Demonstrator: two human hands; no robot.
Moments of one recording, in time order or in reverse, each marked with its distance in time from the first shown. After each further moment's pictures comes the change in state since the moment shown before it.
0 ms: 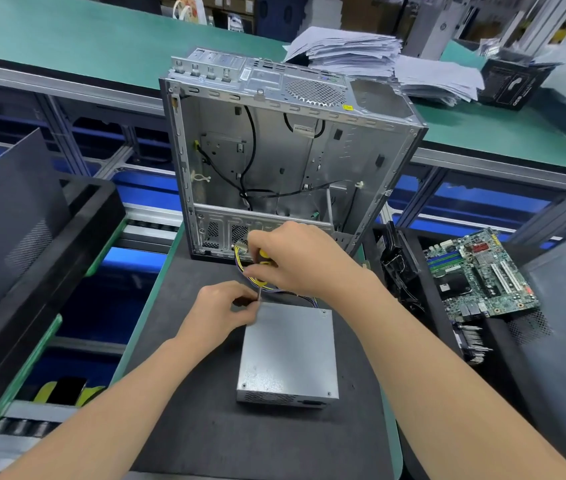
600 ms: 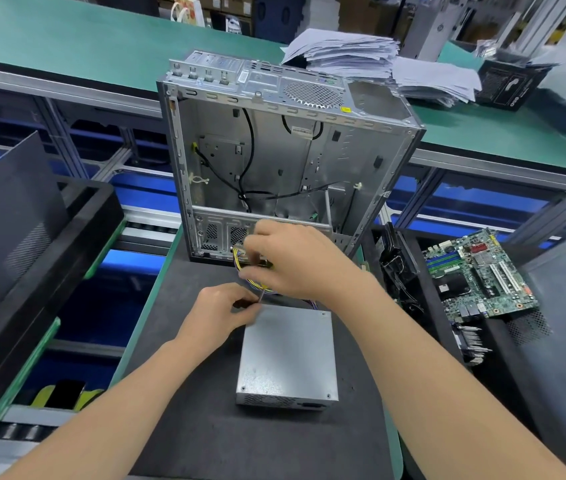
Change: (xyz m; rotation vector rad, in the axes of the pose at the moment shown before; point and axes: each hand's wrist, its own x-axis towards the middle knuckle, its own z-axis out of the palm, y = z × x) left_hand 0.002 0.000 -0.001 -0.017 -0.027 -0.034; right_hand 0.000 -0.003 0.000 -0.017 0.012 0.004
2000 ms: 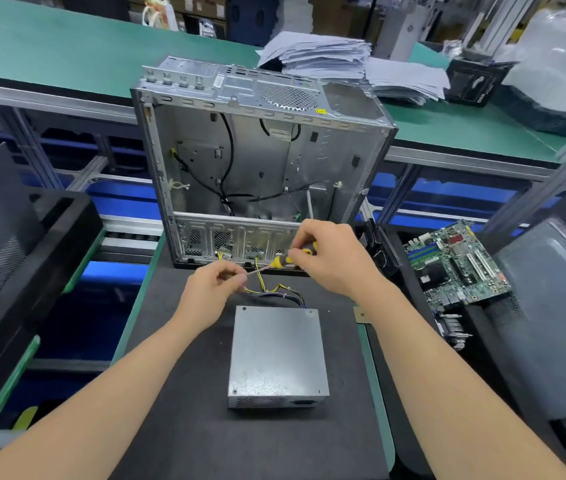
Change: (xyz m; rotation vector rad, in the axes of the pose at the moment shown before) left_hand 0.037 0.007 -0.005 -0.258 0.010 -0.227; right_hand -0.042 0.053 0.015 0.437 0.172 0.506
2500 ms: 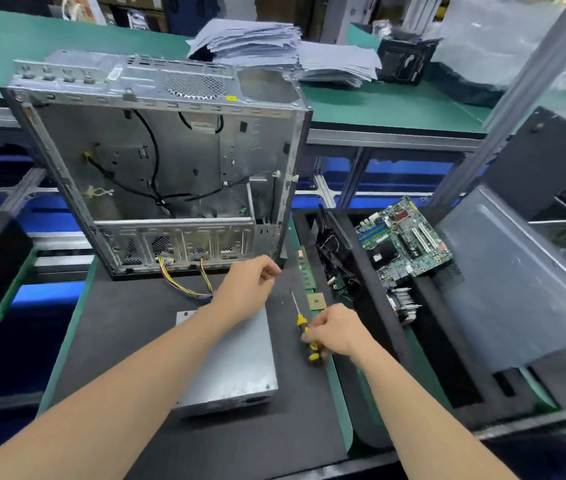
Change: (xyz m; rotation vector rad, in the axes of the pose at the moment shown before) left_hand 0.020 0.076 0.124 0.277 -0.311 0.176; right_hand -0.109 0.133 0.040 0.239 -0.252 0.745
